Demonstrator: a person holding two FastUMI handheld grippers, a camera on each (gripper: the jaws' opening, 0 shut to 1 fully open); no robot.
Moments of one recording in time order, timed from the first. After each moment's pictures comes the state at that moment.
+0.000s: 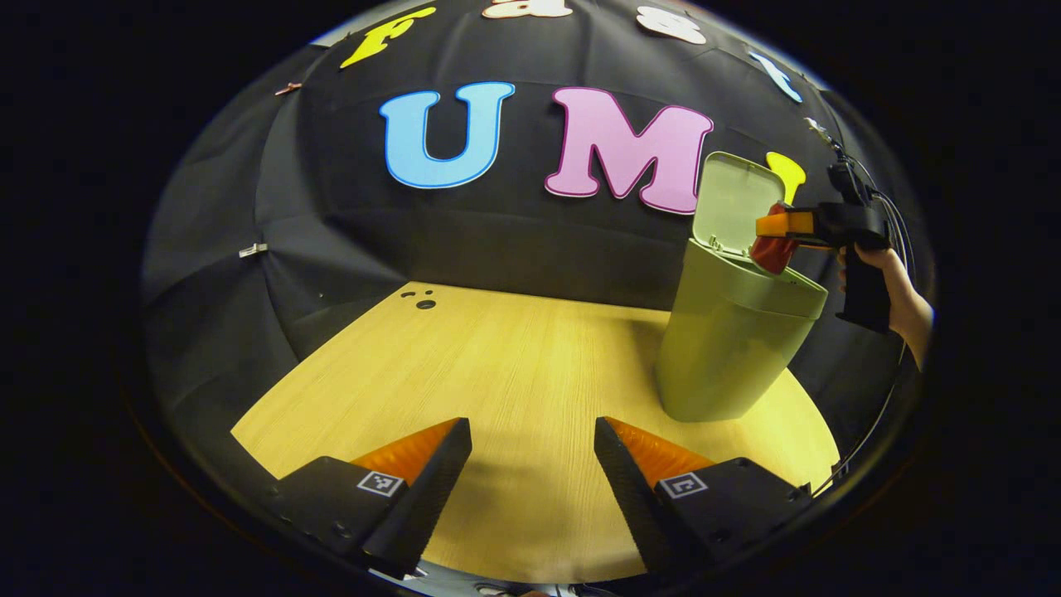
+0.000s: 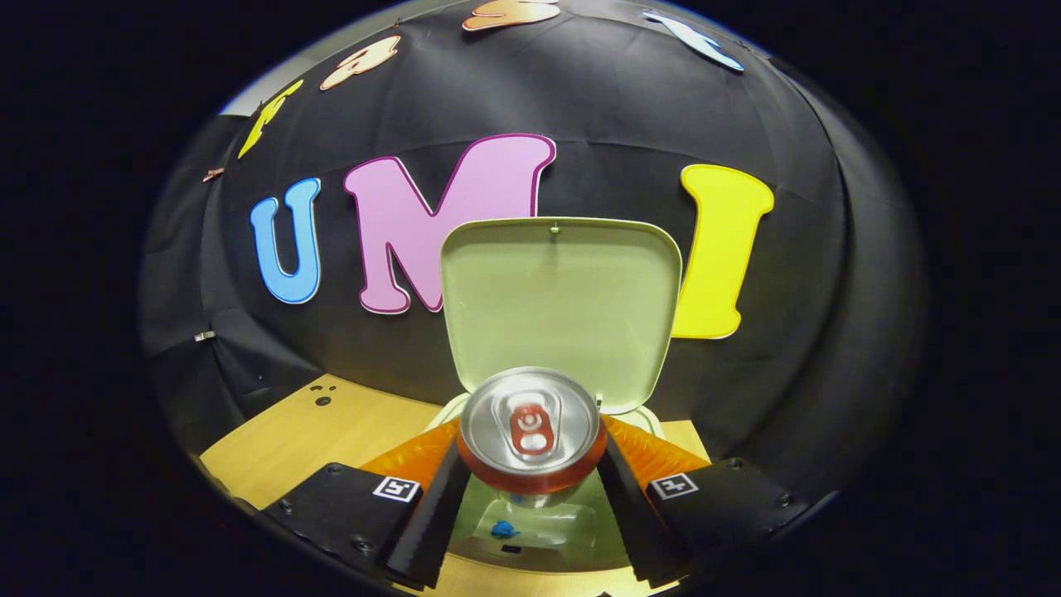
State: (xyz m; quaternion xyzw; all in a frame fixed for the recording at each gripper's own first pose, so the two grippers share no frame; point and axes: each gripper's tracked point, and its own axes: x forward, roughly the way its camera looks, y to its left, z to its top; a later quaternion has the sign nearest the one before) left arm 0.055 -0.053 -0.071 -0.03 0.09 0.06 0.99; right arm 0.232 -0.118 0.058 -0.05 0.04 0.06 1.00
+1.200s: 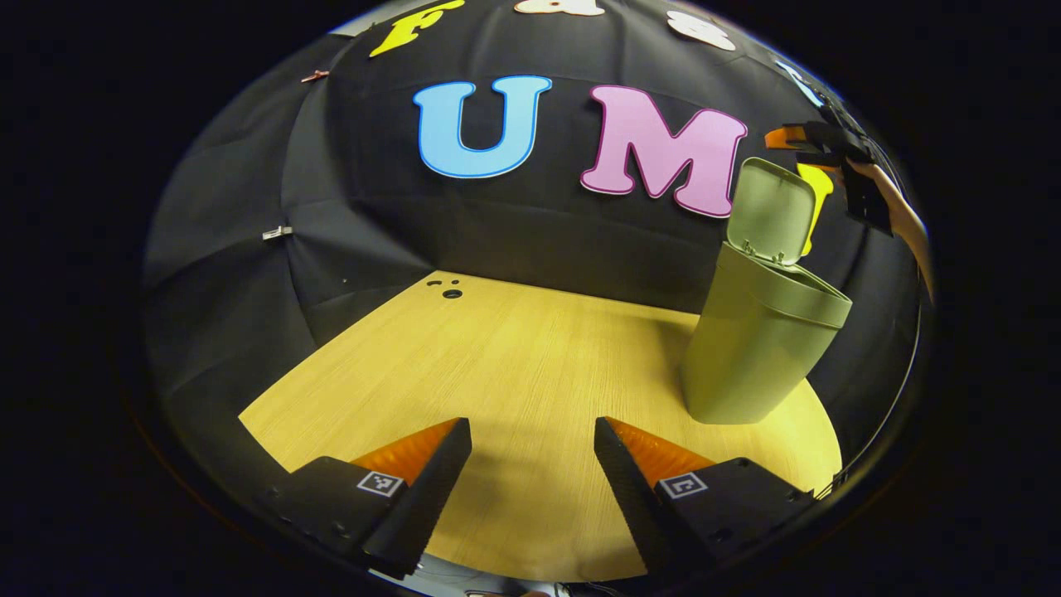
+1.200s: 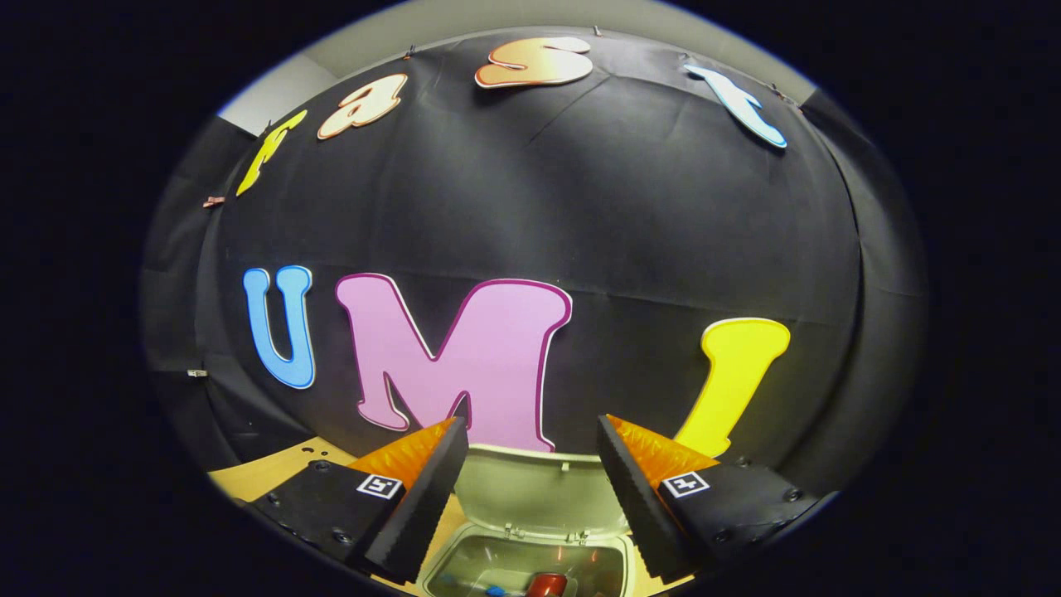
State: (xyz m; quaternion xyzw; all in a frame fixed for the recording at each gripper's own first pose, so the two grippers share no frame) left arm 0.040 -0.013 -0.085 -0.07 0.10 0.11 0.99; right arm 0.266 -0.085 0.241 -0.07 -0.09 0.05 0.99
